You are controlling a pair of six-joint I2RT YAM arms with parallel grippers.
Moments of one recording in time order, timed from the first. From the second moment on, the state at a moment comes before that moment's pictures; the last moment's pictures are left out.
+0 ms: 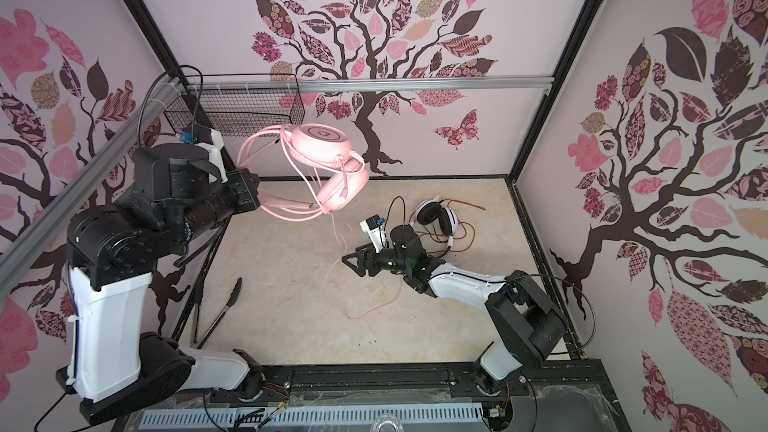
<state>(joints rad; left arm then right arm) -0.58 1.39 2.31 -1.41 -0.42 -0.52 0.71 1.54 0.79 0.44 -0.50 0.49</state>
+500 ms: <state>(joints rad) -0.58 1.39 2.31 -1.41 -0.42 -0.52 0.77 1.74 0.86 0.67 -0.61 0.75</state>
